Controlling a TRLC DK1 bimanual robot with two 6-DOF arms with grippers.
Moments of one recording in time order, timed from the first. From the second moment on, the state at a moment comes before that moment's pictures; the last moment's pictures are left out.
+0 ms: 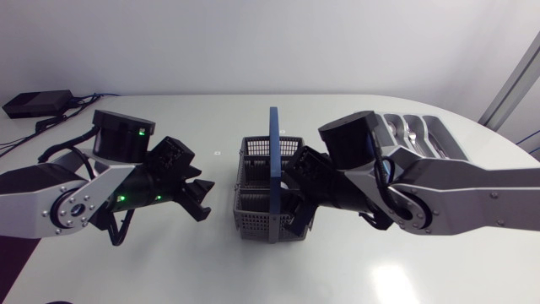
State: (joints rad) left arm -0.44 1.34 0.64 -0.02 0.07 0.32; right arm 0.69 1.49 0.74 0.05 -0.01 -0.42
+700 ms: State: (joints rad) left arm -0.46 1.32 0.63 -0.02 0.07 0.32; right arm 0.66 1.55 0.74 0.15 0.00 -0.44
